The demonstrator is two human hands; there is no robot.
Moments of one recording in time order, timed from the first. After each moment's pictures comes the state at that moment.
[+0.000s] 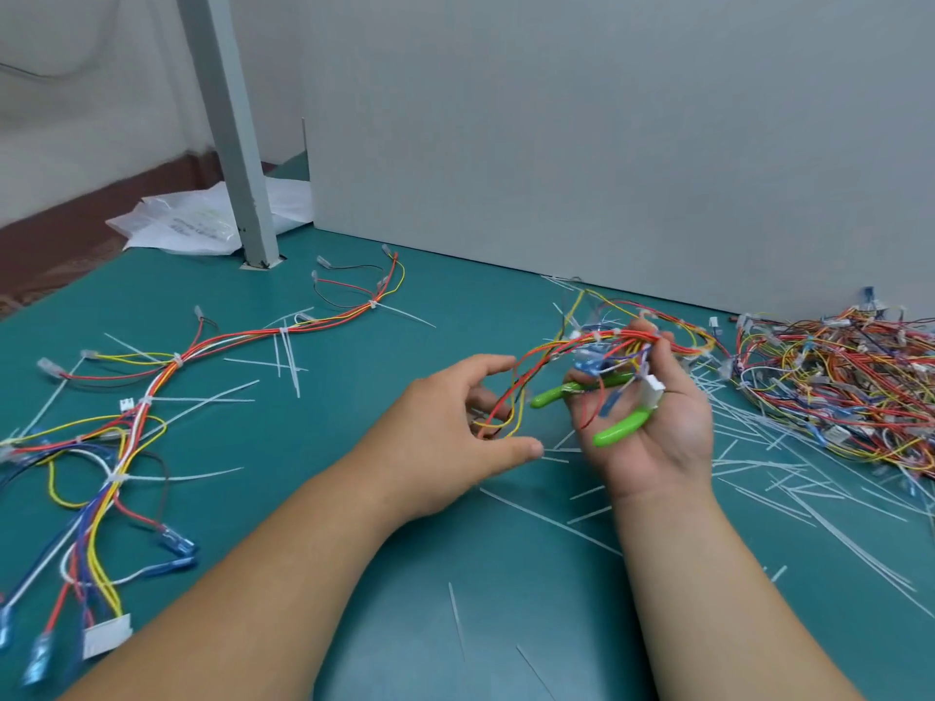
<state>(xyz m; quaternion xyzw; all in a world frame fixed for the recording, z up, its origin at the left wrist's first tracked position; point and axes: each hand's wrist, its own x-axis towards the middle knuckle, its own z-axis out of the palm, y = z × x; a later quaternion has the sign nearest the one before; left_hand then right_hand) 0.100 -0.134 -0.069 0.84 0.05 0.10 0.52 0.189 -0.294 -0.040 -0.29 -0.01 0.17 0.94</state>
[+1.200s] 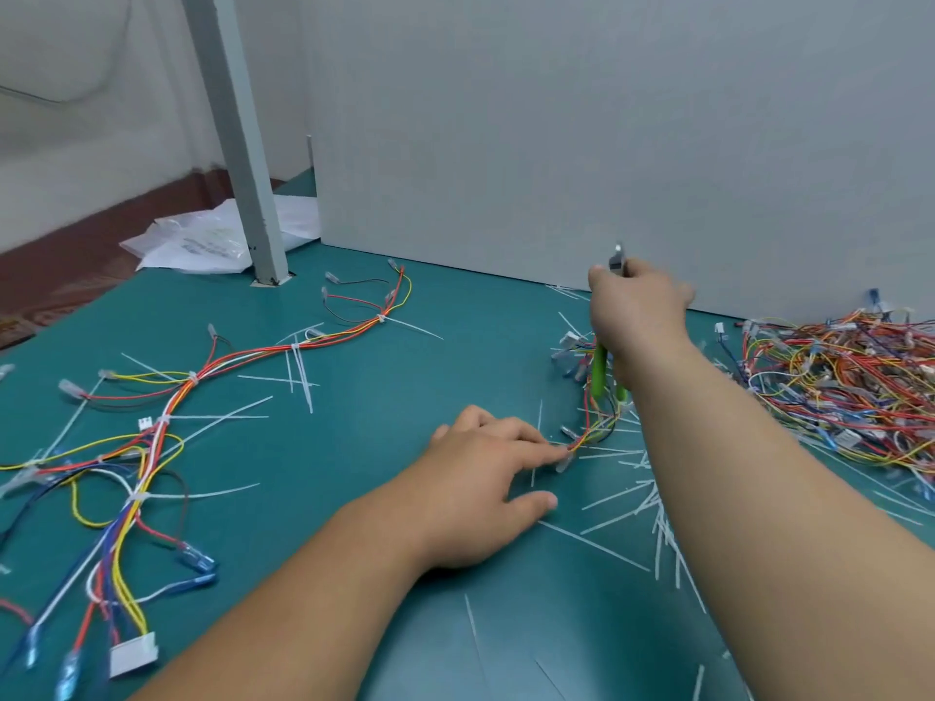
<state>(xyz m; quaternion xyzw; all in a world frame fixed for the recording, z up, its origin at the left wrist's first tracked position) 0.095 -0.146 -0.073 0.96 -0.08 0.00 0.26 0.264 -0.252 0.007 -0.85 0.00 -0.08 0.53</state>
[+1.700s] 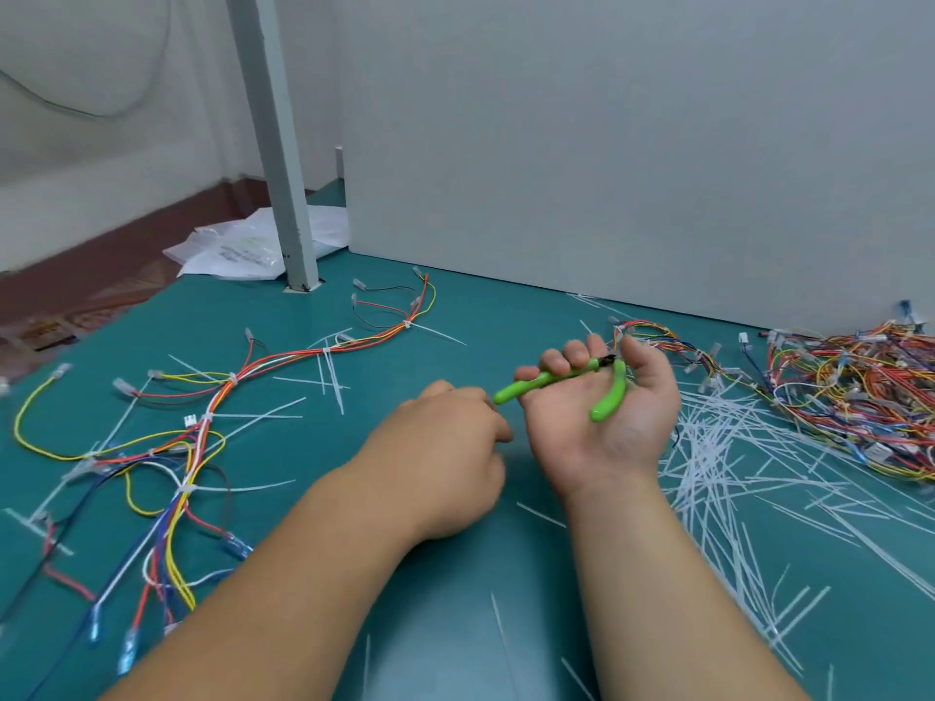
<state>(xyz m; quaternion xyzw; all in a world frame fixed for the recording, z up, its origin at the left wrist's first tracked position) 0.076 -0.115 -0.037 0.99 0.02 0.03 0.13 0.167 -0.231 -0.032 -0.23 0.00 0.18 0.96</state>
